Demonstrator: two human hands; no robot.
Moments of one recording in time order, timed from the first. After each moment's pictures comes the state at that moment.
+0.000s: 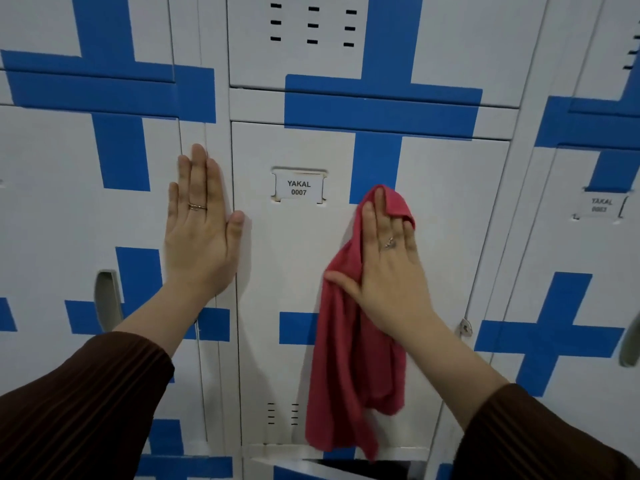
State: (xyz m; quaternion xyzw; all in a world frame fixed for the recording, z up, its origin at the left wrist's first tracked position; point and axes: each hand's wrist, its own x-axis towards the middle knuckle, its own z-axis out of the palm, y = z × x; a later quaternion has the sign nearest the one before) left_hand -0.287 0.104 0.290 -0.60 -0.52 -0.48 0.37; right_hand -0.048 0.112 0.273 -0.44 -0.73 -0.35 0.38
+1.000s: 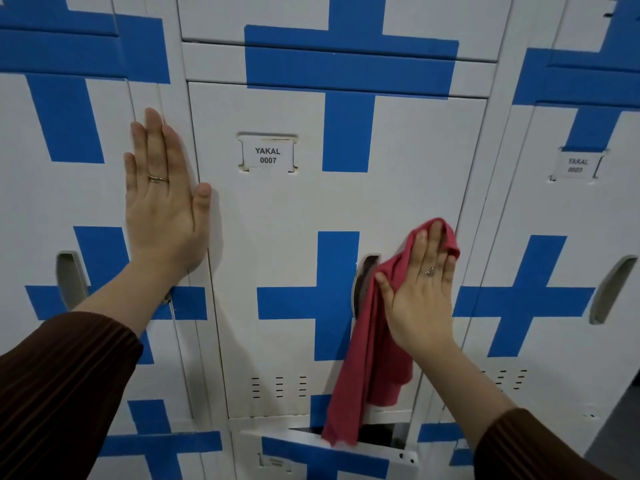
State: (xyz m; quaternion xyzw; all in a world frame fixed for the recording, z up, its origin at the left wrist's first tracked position) left_hand -0.283 0.100 0.292 -0.60 -0.51 -0.48 0.38; right_hand 0.010 0.111 0.199 -0.58 -0.64 -0.29 0.42
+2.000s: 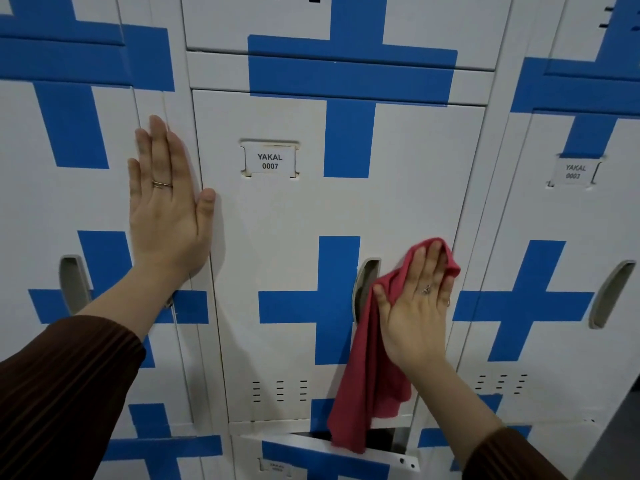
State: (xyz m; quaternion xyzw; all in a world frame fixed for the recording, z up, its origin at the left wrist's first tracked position) left_hand -0.282 0.099 0.292 -0.60 -0.52 -0.48 0.38; right_hand 0.001 0.109 0.182 -0.60 -0.62 -0.25 0.44
